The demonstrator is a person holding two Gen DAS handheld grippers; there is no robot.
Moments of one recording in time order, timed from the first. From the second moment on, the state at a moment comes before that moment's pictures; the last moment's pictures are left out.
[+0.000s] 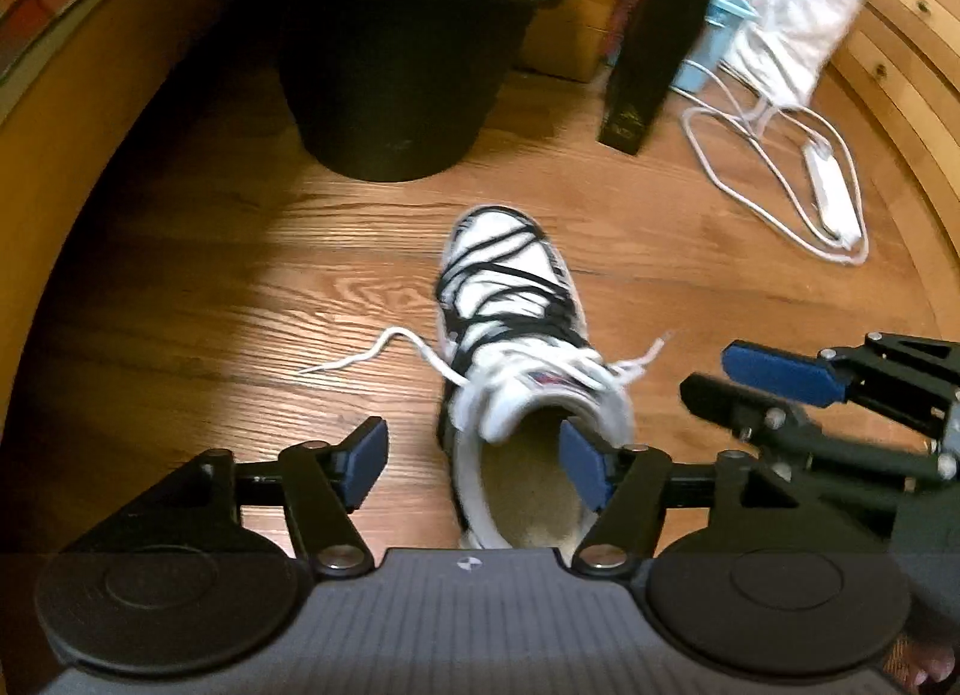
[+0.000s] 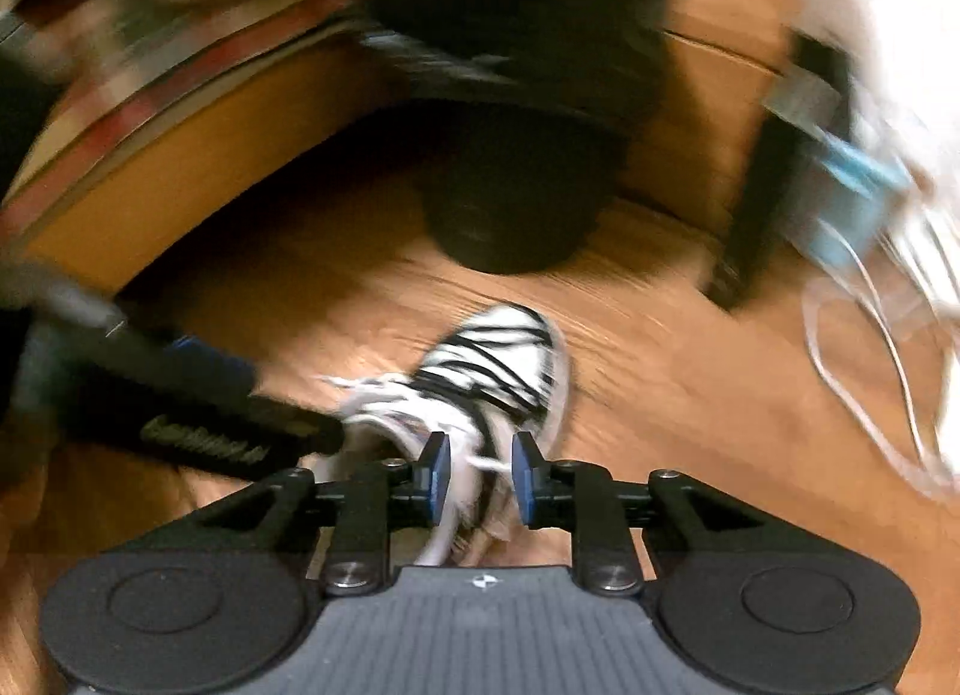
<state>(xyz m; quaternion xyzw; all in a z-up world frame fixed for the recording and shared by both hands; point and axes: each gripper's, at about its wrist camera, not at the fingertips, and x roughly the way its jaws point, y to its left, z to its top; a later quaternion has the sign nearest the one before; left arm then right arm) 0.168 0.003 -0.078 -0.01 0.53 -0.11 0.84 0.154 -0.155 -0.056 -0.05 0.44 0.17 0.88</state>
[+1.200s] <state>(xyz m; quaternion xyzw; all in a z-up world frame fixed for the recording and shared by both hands) 0.072 0.008 -0.023 -0.04 0.50 -0.08 0.86 0.071 -0.172 -0.012 -0.02 0.45 0.06 0.89</state>
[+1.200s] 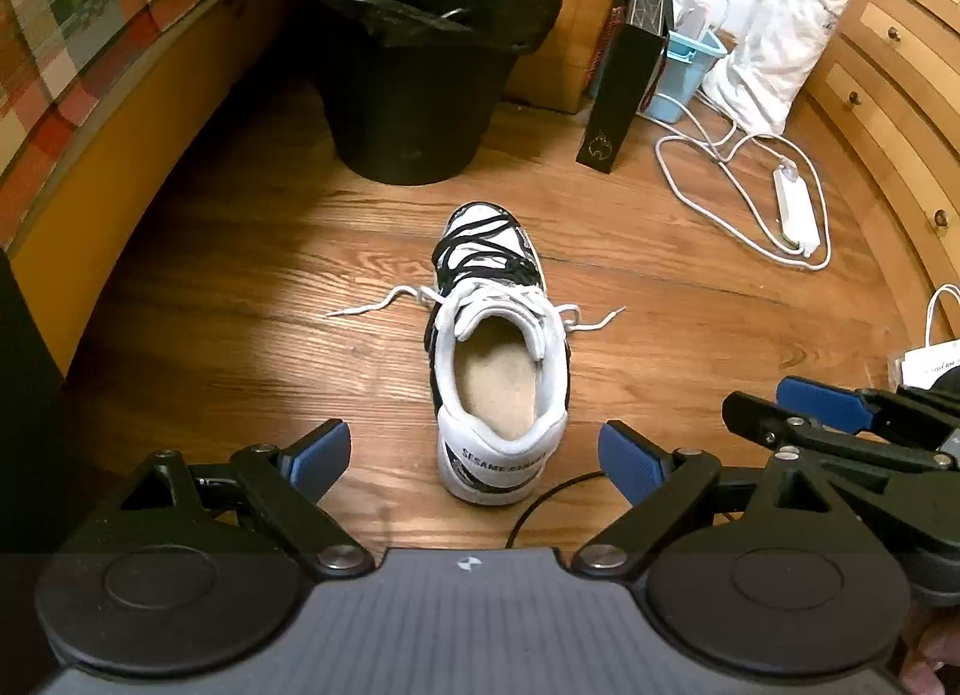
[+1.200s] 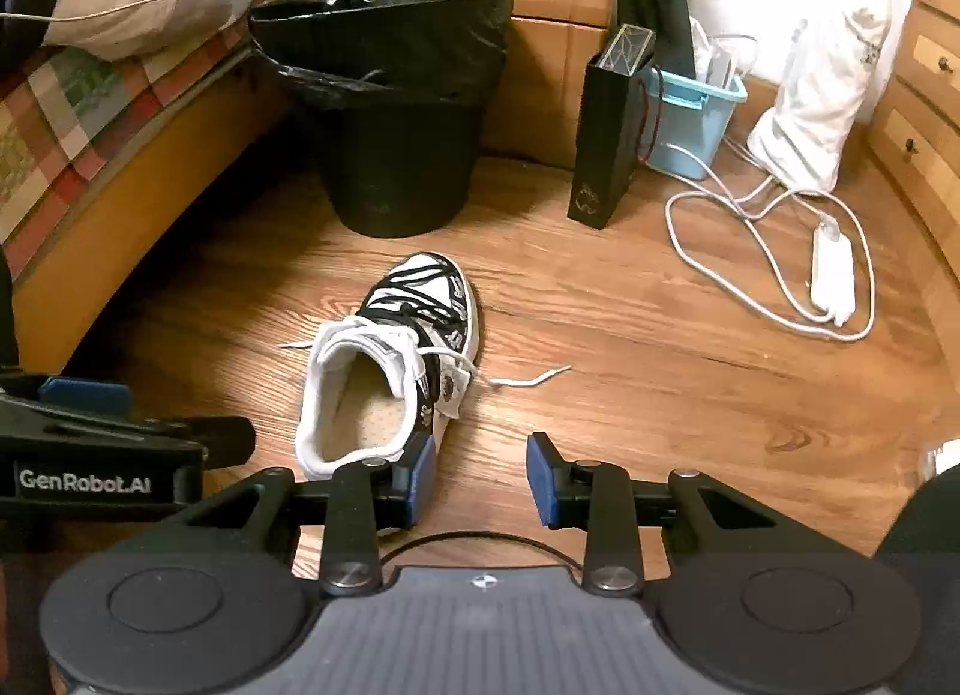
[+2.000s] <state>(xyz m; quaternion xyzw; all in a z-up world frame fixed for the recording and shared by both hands) 0.066 0.003 -0.021 -0.02 0.47 -0.07 0.88 0.068 -0.178 -0.022 -0.03 0.45 0.05 0.89</state>
